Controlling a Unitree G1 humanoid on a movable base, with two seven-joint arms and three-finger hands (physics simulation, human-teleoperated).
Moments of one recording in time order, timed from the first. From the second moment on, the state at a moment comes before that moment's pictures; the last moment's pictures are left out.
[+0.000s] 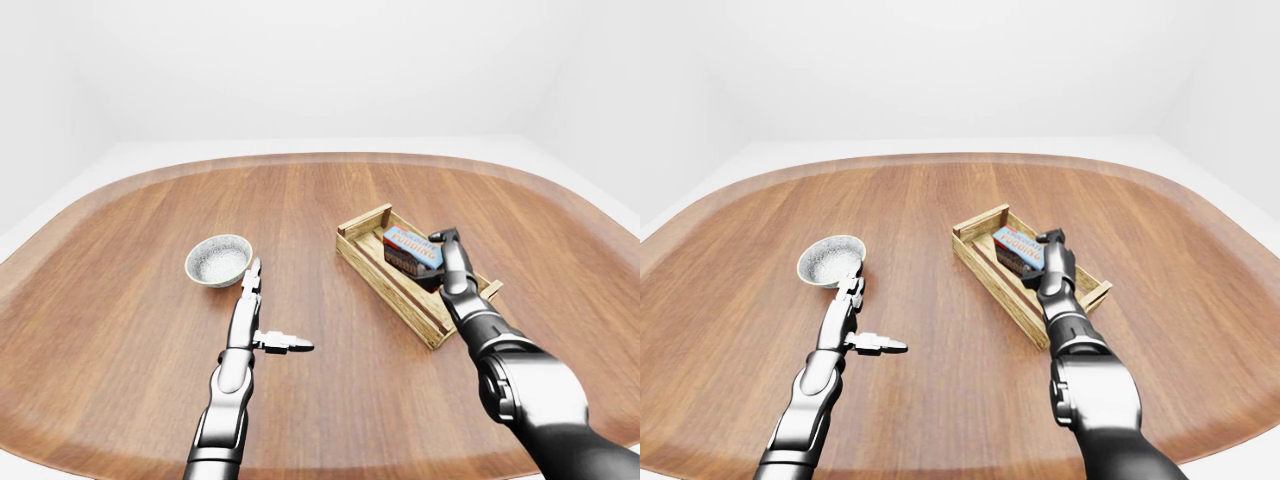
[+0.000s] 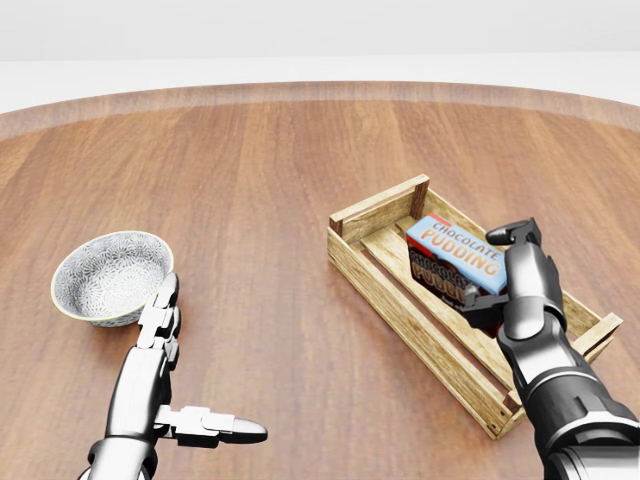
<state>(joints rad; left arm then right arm) -0.02 0.02 -0.01 0.12 0.14 -0.03 -0.02 -0.85 -0.30 -0.14 1.35 -0.41 -0.09 -0.29</state>
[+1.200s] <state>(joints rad) -0.02 0.02 -0.01 0.11 0.15 -0.04 -0.02 -0.82 -0.30 -0.12 1.36 -0.49 -0.09 -0.29</state>
